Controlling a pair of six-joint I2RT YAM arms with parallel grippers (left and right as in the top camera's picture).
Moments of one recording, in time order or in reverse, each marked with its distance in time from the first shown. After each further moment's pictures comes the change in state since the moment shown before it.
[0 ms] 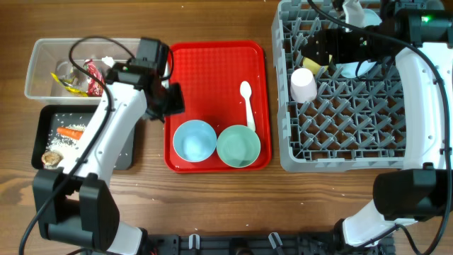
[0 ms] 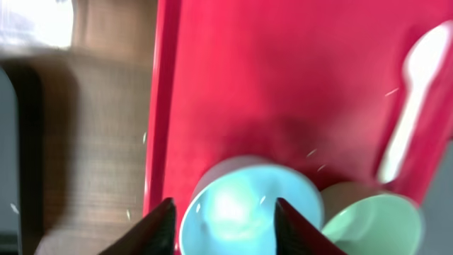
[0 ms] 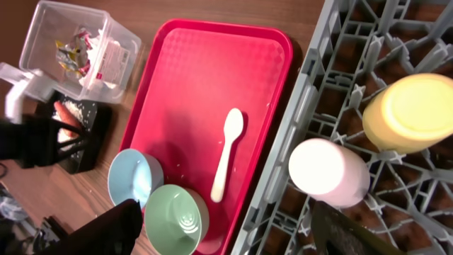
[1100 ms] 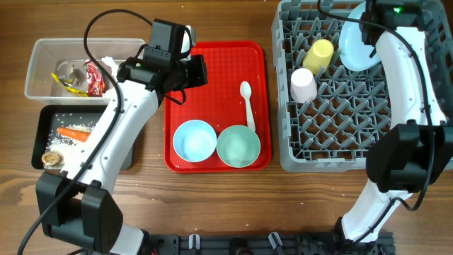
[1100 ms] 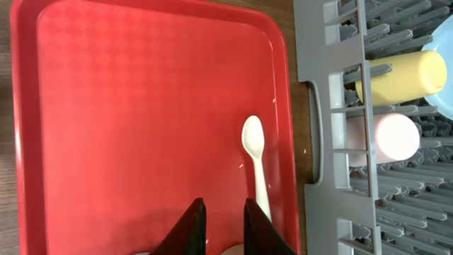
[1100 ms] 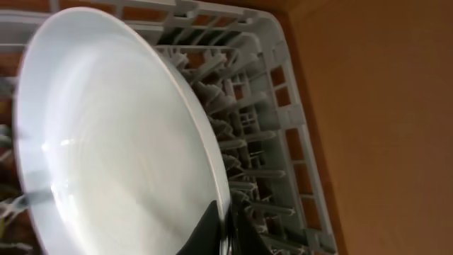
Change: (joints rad) left arm -0.097 0.000 0.096 0.306 0.118 -0.010; right arm -0.002 0.204 0.000 0.413 1.220 0.019
